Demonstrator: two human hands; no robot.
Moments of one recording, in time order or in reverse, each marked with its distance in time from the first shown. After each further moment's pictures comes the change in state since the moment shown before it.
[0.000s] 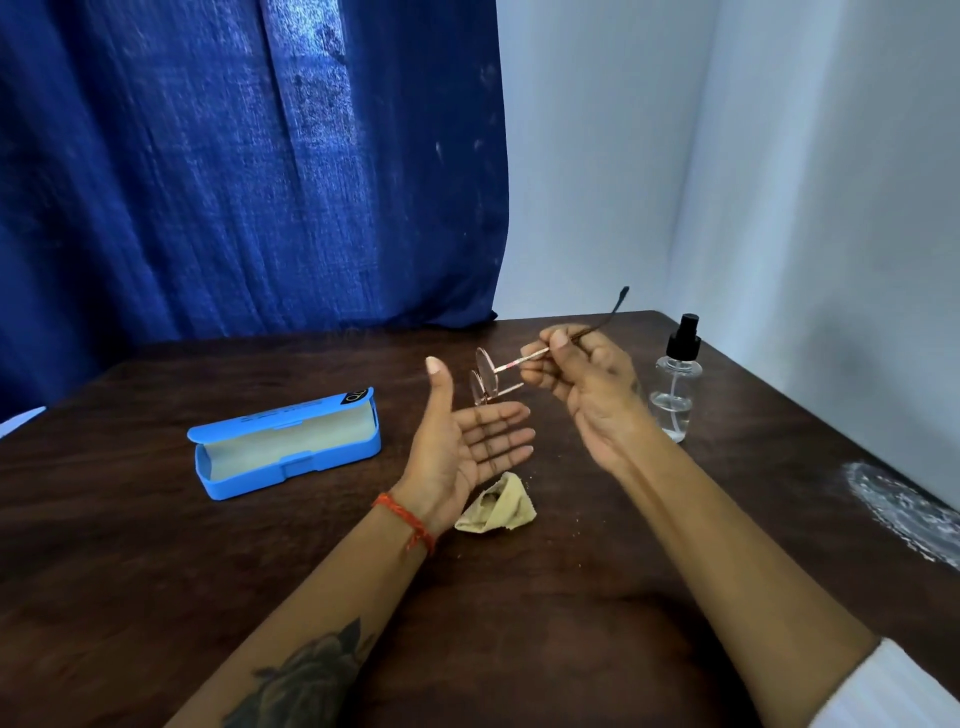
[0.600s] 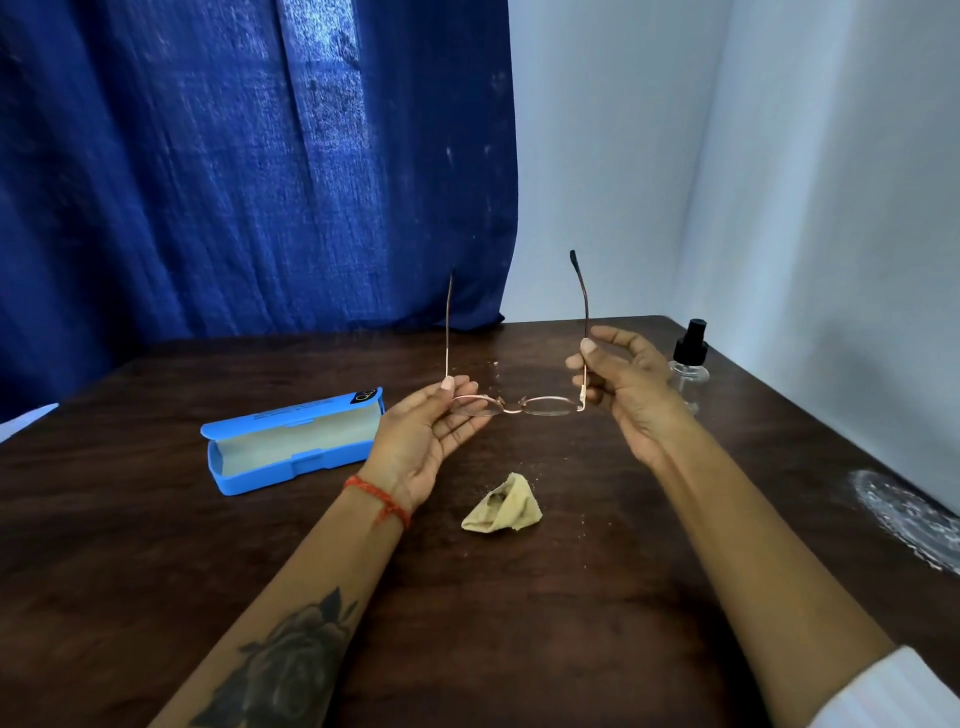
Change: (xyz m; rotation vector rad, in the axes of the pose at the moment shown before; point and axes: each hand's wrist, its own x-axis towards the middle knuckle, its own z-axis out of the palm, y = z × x) left_hand 0.012 0.017 -0.025 -0.156 0.099 0.175; right_hand 0.009 -0.007 -0.028 -0.141 0.138 0.101
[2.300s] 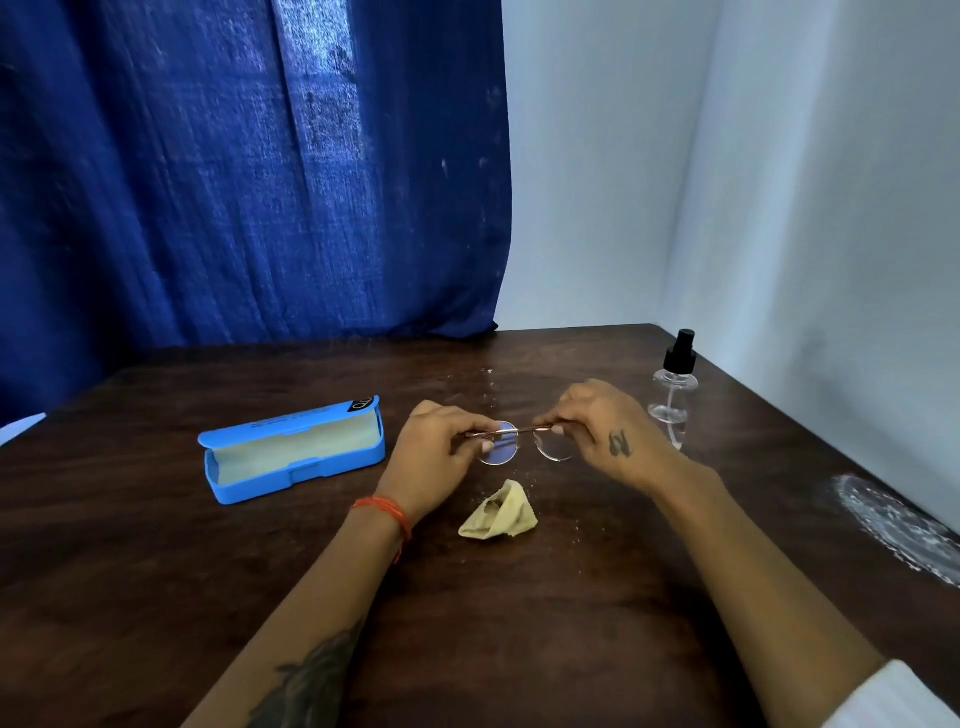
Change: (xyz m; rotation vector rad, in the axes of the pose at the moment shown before) left_hand 0.004 -0.013 -0.015 1.408 -0.178 0.663; right_hand 0.008 0.024 -0.024 -1.403 -0.428 -0.658
